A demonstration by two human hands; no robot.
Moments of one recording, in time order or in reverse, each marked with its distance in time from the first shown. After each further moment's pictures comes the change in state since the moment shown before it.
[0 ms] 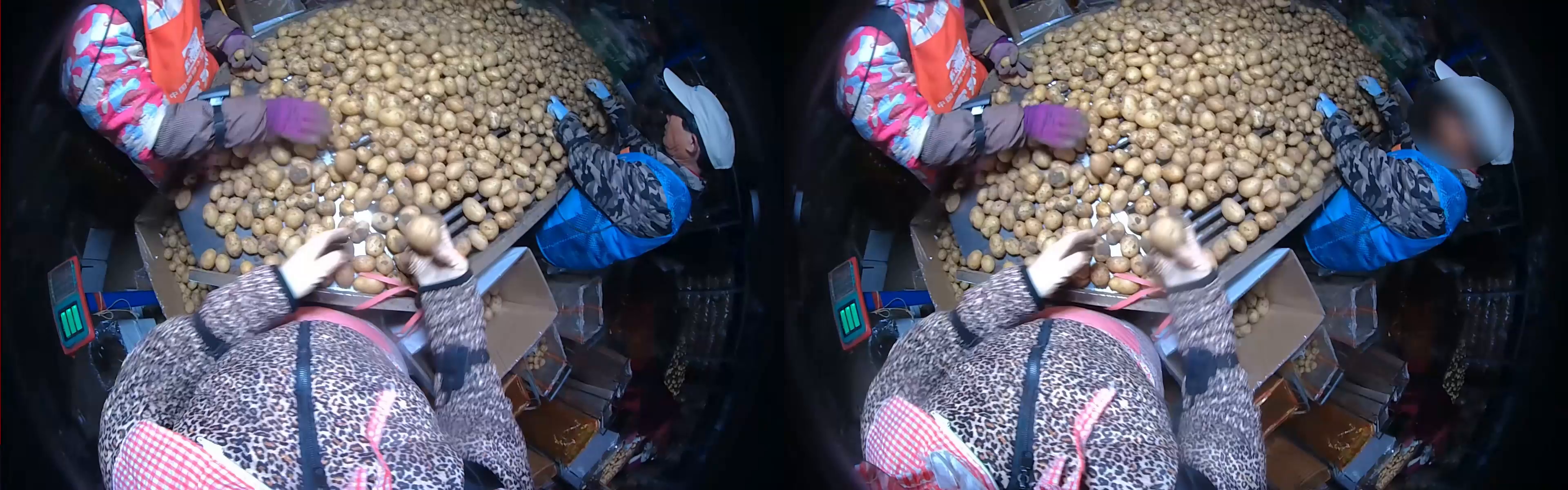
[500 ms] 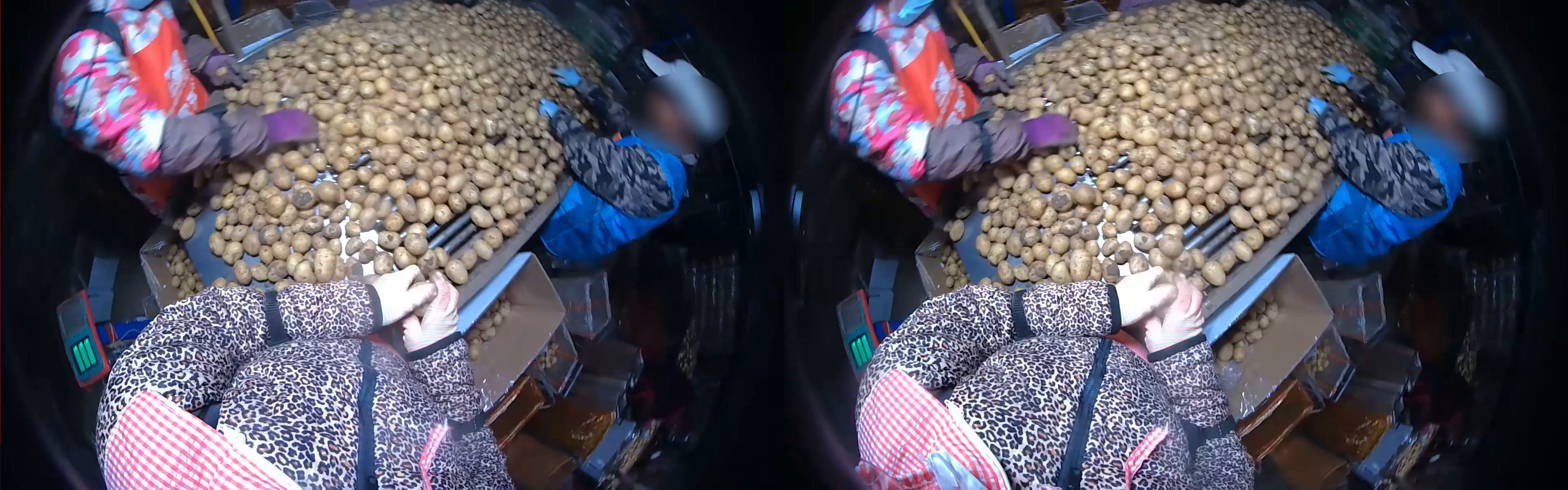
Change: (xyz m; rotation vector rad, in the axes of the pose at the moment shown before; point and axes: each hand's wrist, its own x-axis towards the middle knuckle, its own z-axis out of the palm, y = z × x) left_hand 0.053 0.026 0.073 0.622 -0.338 0.122; right_hand -0.072 0.029 0.034 -1.649 0.244 -0.611
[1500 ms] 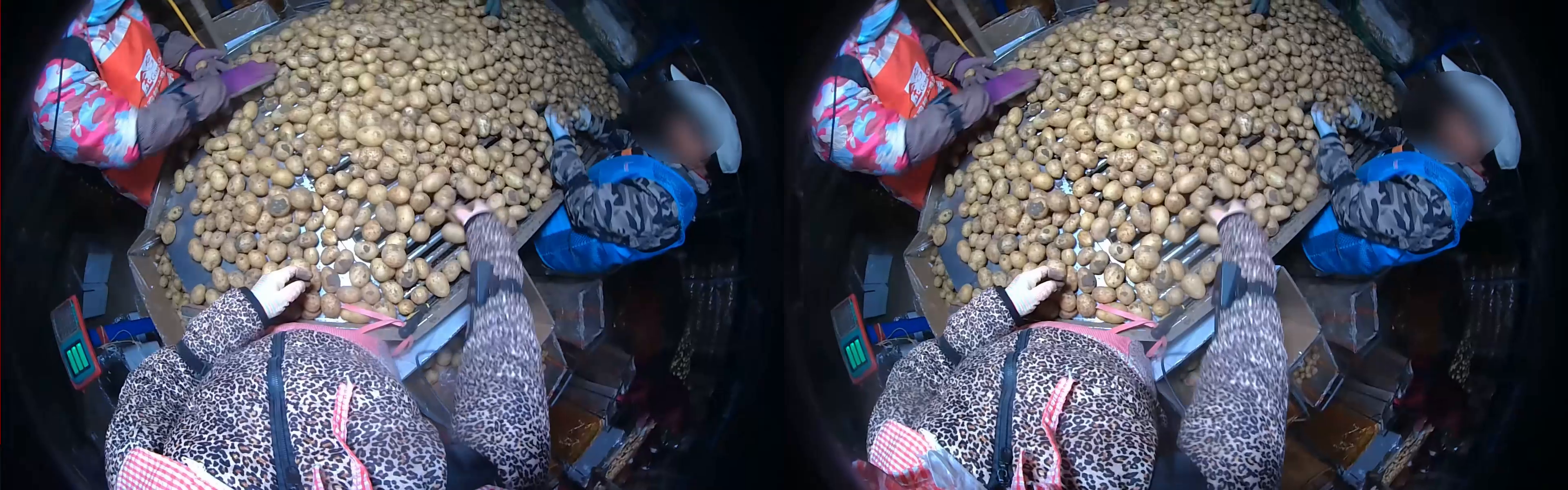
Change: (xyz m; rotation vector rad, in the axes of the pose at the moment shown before) left_hand -0.078 -0.110 -0.041 -0.434 0.196 -0.376; right_hand 0.249 0.195 0.011 -0.290 -0.398 0.734
